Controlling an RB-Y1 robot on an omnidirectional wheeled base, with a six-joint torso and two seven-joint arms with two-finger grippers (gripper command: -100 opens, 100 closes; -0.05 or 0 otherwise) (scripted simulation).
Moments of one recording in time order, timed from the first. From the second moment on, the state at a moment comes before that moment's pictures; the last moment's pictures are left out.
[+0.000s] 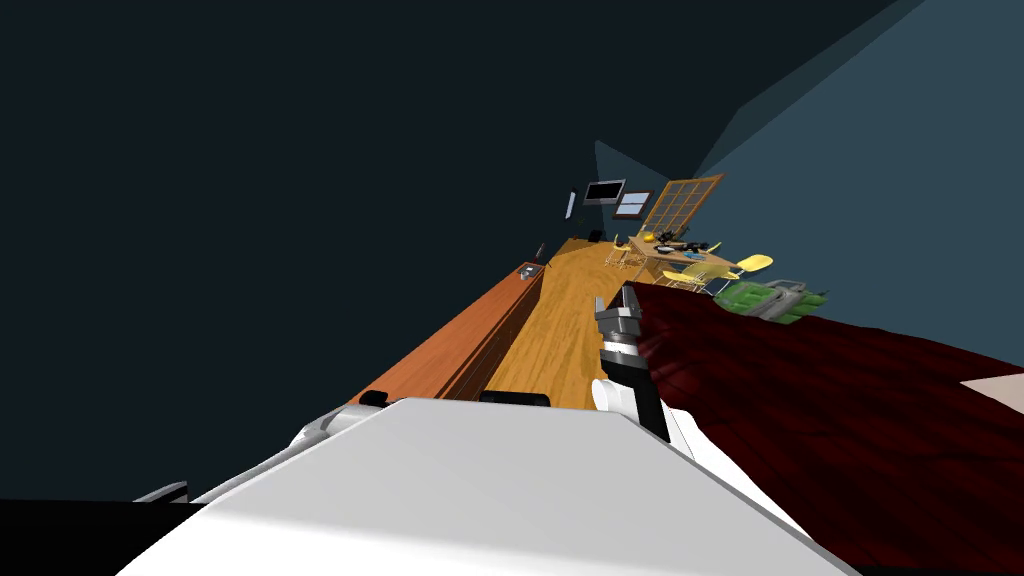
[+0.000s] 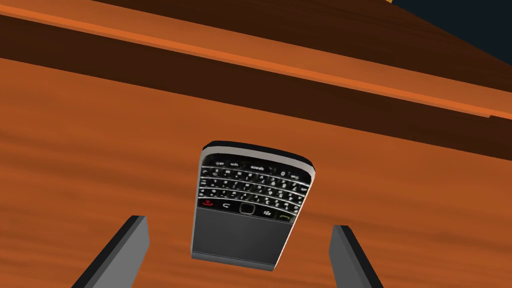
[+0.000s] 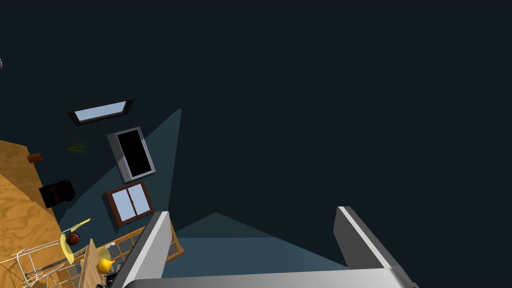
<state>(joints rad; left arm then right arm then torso) 0.22 0.87 -0.53 -1.04 0.79 0.52 -0.32 0.50 -0.03 -0.03 -2.21 -0.05 -0.38 -0.15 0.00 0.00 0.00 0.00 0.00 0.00</state>
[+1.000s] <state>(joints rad) 0.30 0.78 -0.40 -0.89 0.94 0.43 -0.57 0.50 -0.03 -0.03 -2.21 -0.05 -0.38 -0.15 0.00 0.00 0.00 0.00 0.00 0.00</state>
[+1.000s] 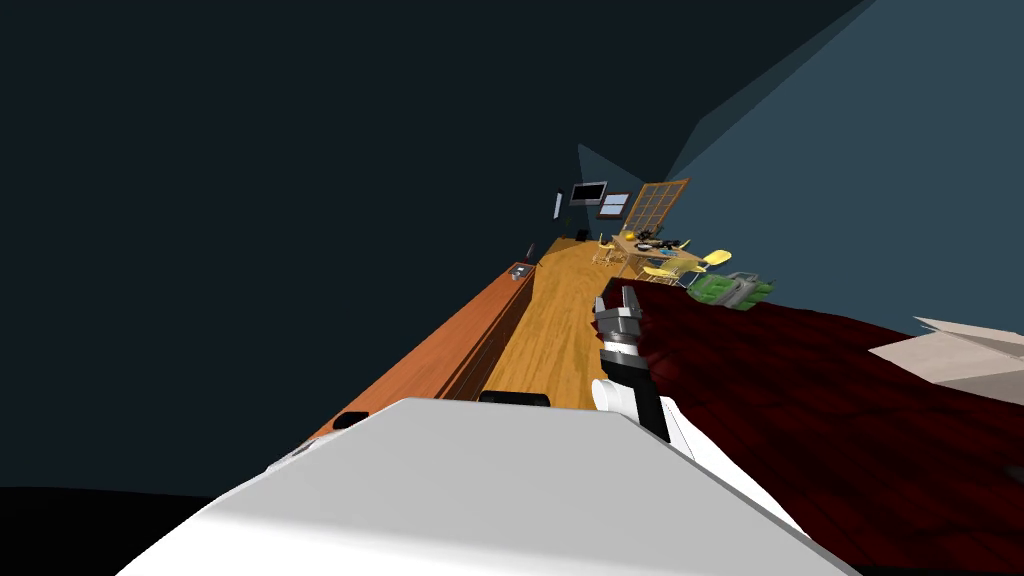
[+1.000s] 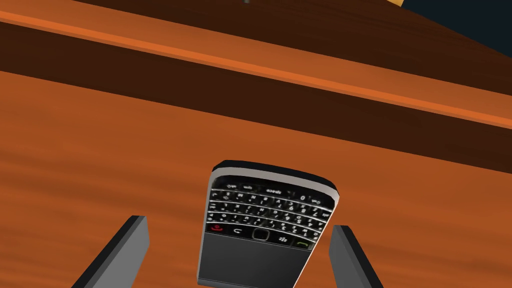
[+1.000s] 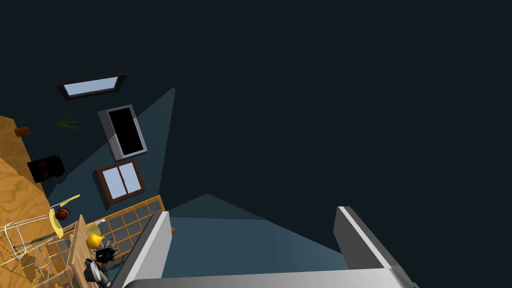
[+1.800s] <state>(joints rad) 0.37 0.73 -0.29 -0.80 1.05 0.37 -0.76 0.50 -0.03 -0.03 -2.21 -0.05 -0.38 -0.15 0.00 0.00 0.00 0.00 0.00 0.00</state>
